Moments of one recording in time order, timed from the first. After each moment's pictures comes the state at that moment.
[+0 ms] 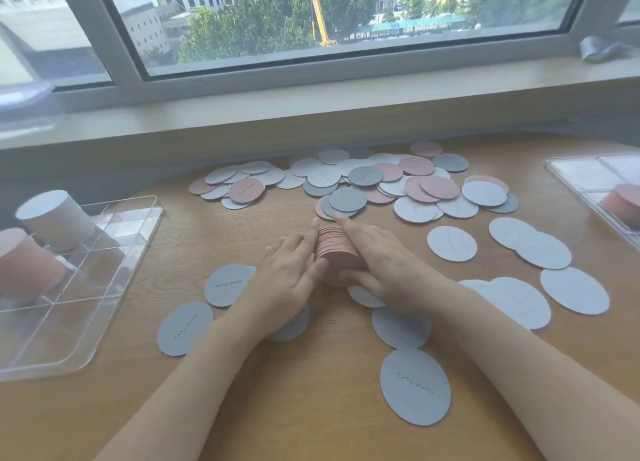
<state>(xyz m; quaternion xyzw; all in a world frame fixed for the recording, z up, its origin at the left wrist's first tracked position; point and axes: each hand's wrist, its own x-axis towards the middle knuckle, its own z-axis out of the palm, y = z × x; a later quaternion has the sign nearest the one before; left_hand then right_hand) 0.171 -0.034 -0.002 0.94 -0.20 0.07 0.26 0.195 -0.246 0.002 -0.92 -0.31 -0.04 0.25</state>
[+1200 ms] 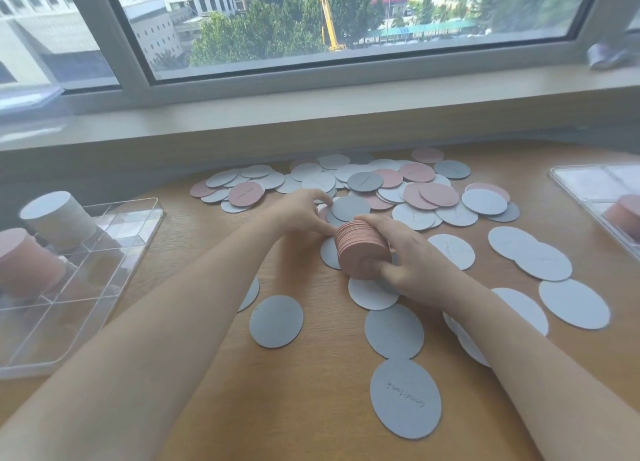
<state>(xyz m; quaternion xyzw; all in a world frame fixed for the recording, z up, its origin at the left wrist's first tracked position) 0.297 -0.062 0.040 0.96 -0.07 -0.12 0.26 0.204 -0.280 0.014 -0.89 -0.26 -0.05 0.36</state>
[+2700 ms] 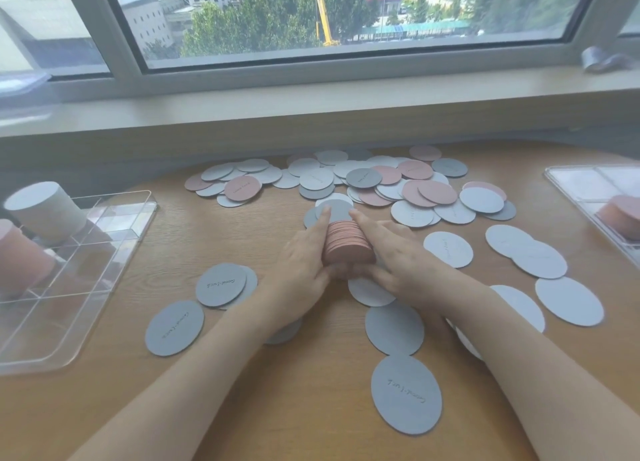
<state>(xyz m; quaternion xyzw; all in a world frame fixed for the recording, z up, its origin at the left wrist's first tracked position) 0.185 -0.065 0.003 0.92 -0.20 0.05 0.32 0.200 -0.268 0.014 -0.94 -0.26 0.00 0.23</state>
